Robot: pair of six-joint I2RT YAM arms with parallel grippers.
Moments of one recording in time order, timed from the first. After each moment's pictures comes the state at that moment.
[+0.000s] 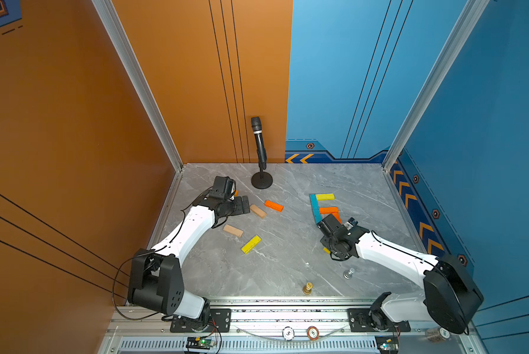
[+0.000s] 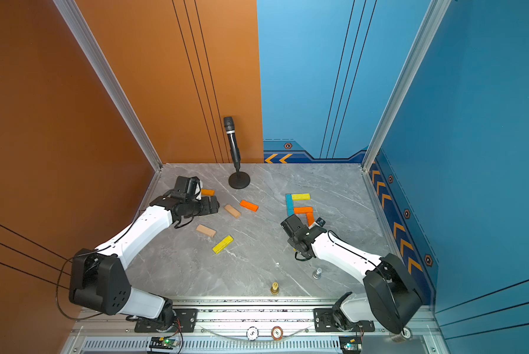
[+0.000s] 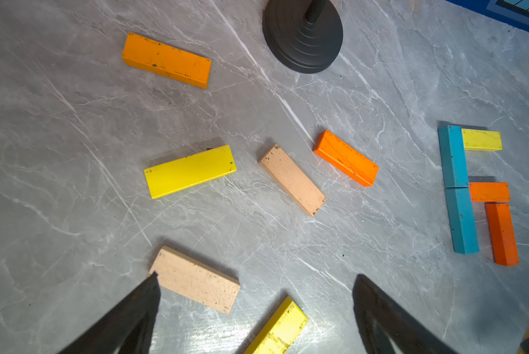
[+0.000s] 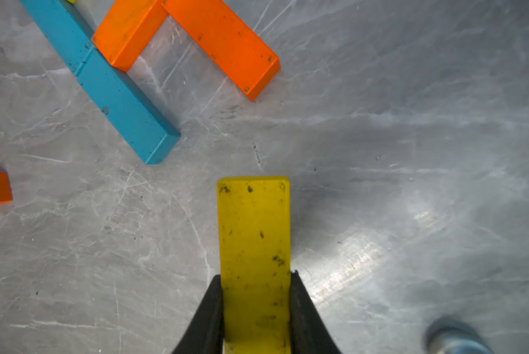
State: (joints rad) left arm -0.25 1.47 1.13 -0.58 0.03 -0.39; right arm 0.64 1.40 0.80 -0.65 0.31 1.36
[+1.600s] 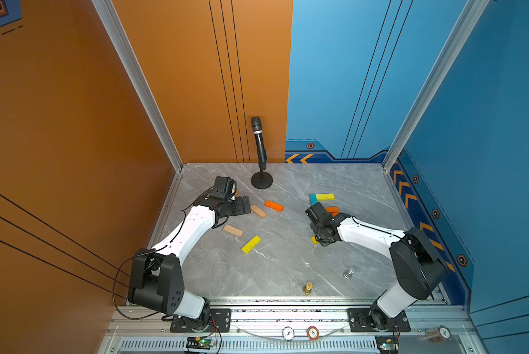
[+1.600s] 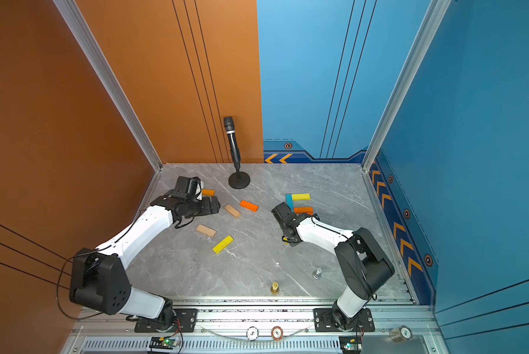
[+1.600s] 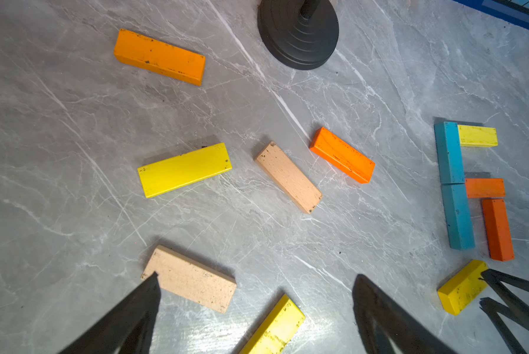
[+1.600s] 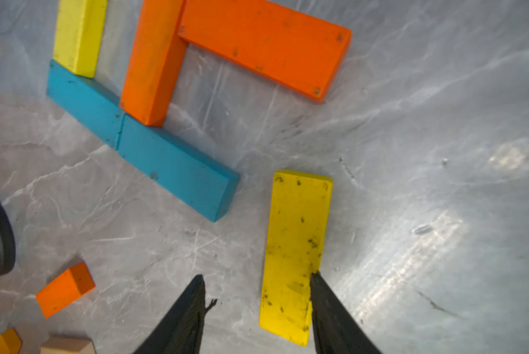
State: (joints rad) left arm -0.25 1.47 1.13 -0.58 0.05 -0.39; right arm 0.62 1.63 0.98 -0.54 0.30 1.60
